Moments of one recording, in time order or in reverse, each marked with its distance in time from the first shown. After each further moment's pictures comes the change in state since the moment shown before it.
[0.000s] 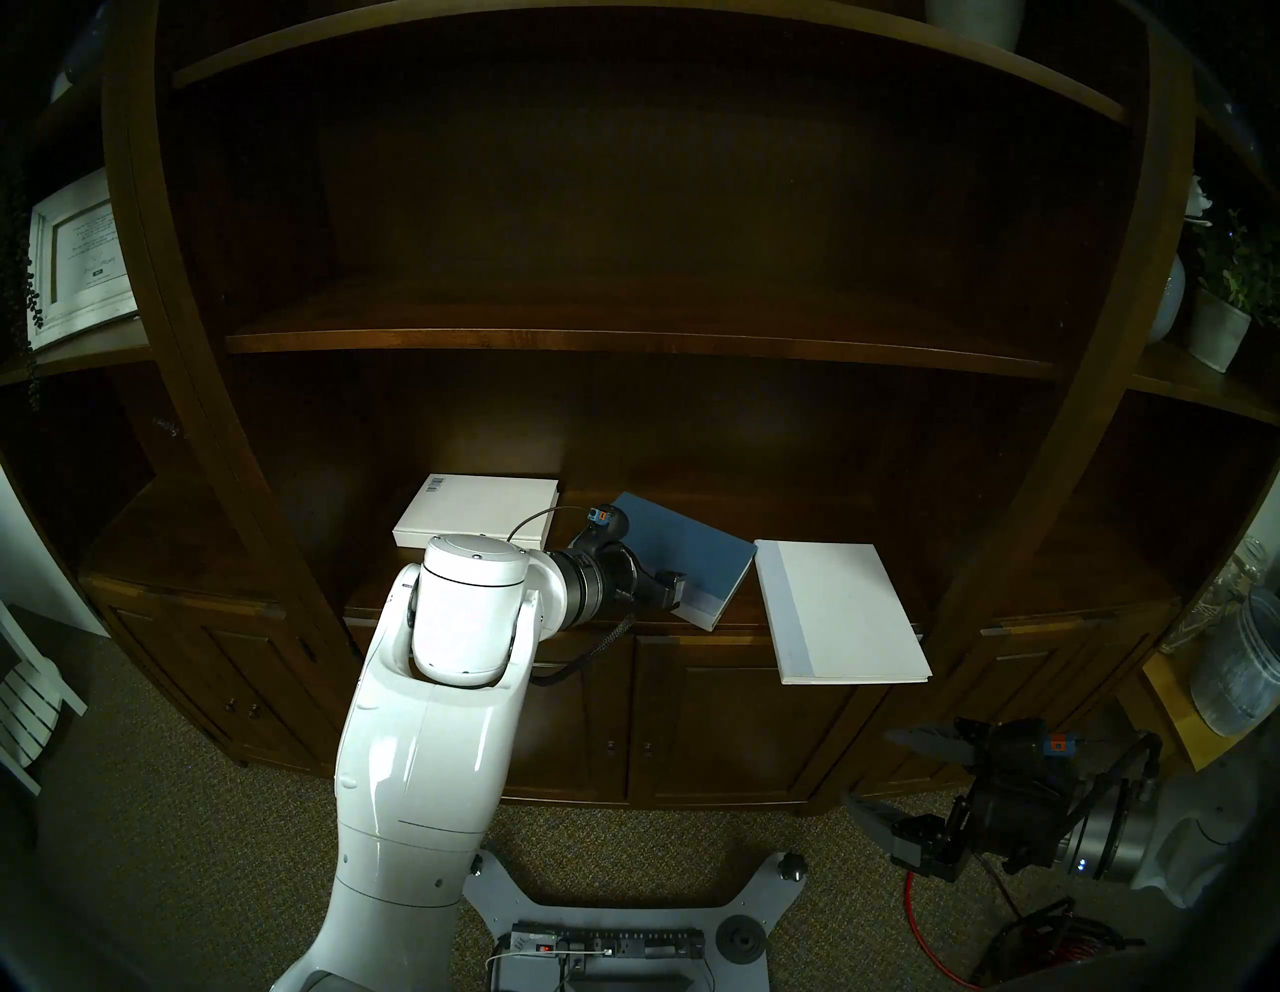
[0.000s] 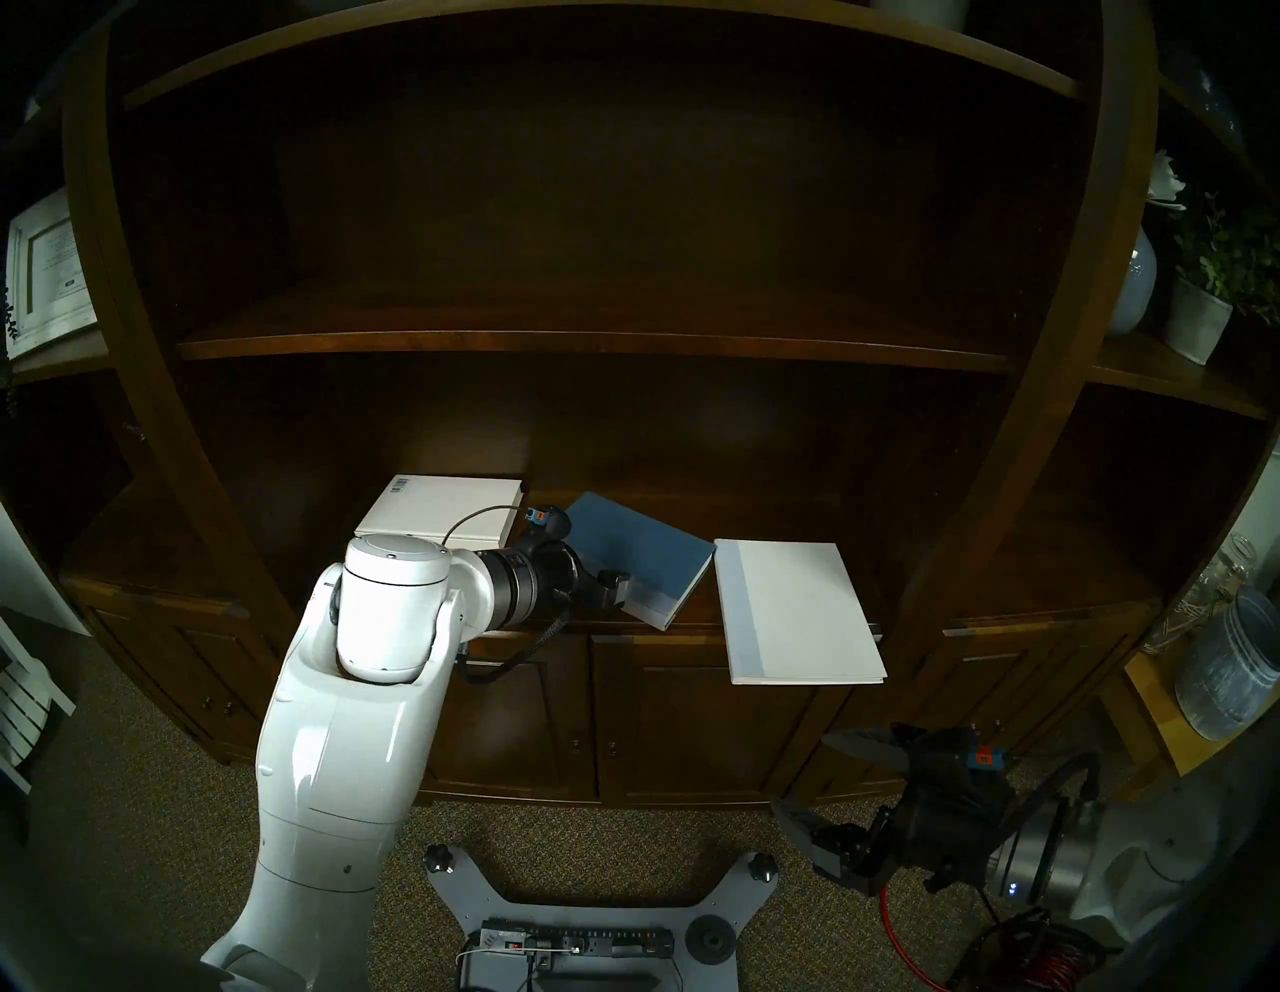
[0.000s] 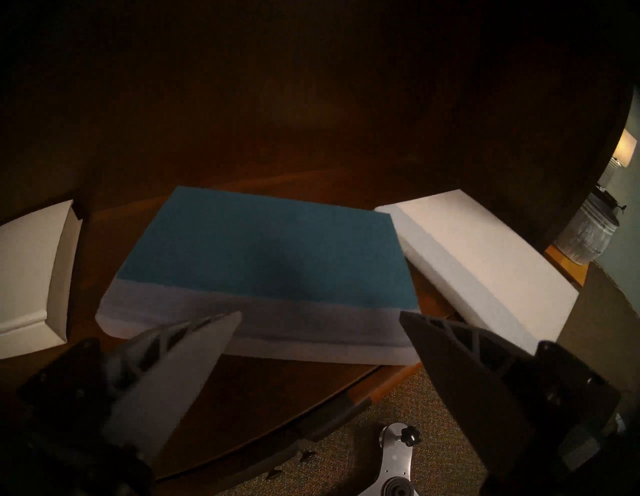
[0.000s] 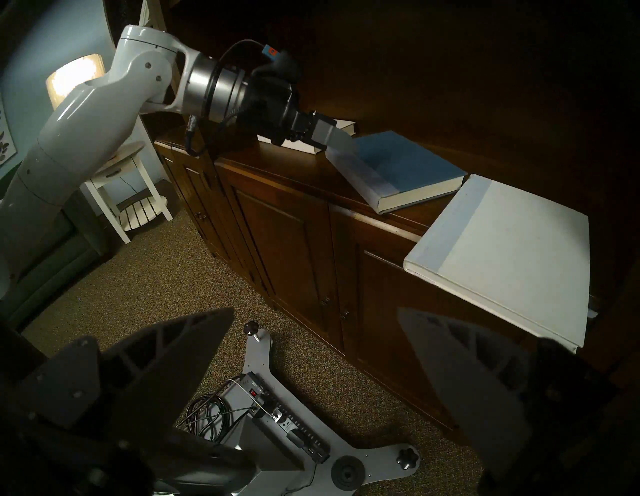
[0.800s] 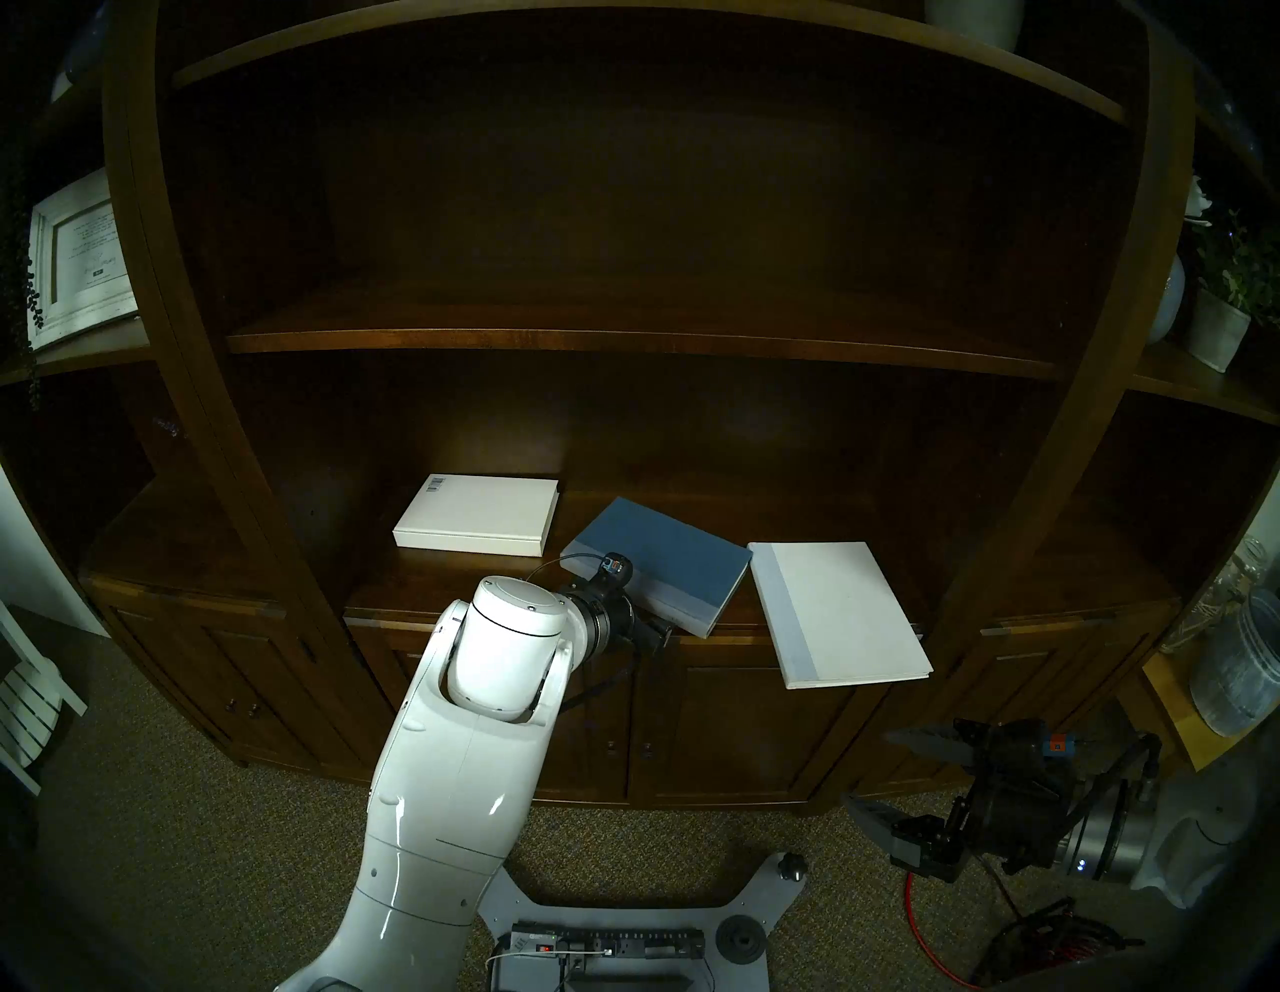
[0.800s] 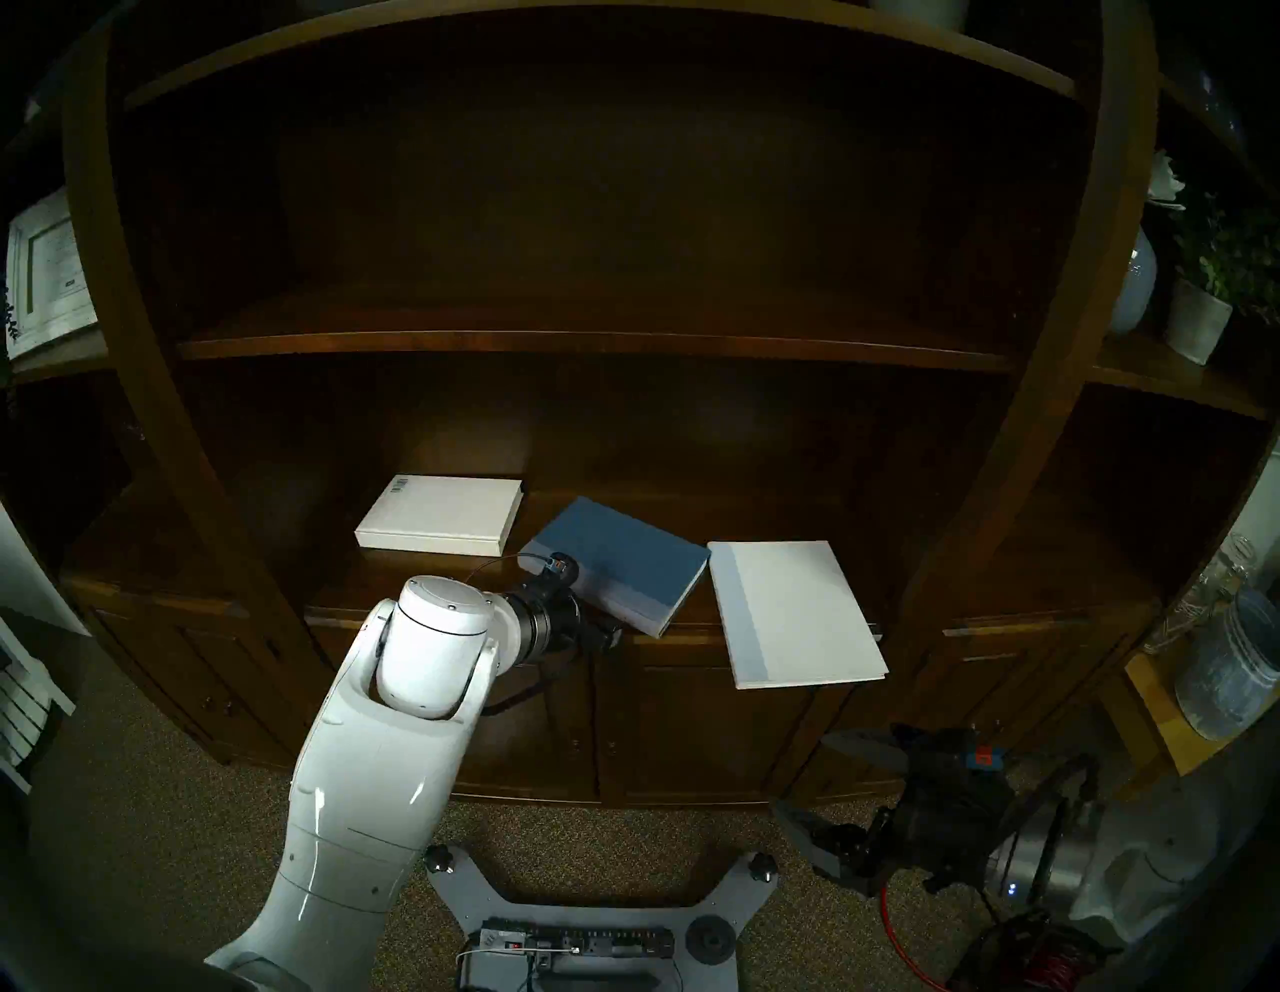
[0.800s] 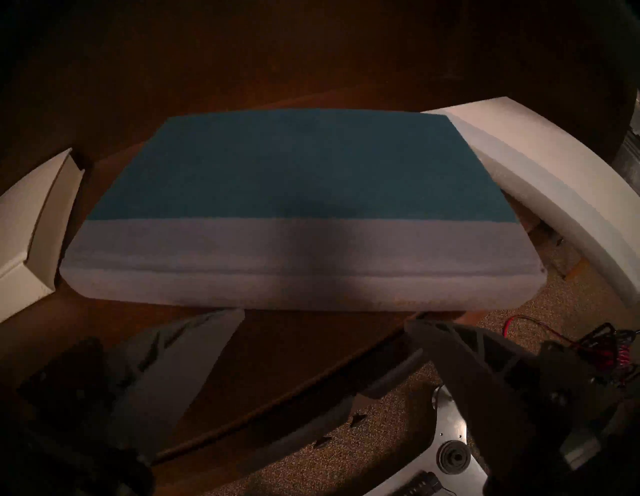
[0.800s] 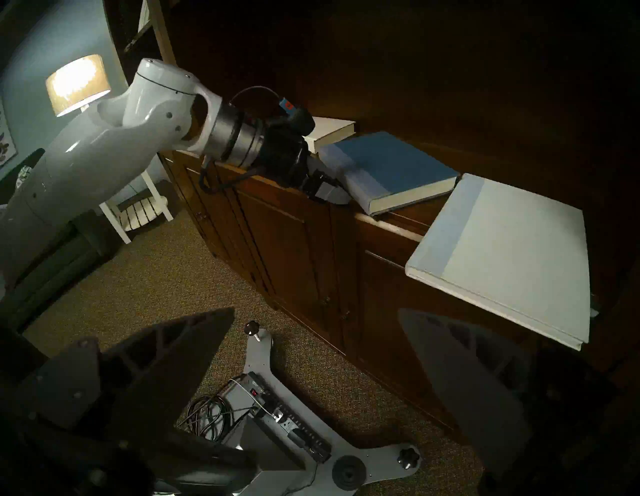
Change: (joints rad) left arm 0.009 -0.001 0.063 0.200 0.124 -0.101 0.128; right arm -0.003 0.001 0.001 0.000 0.002 0.000 0.001
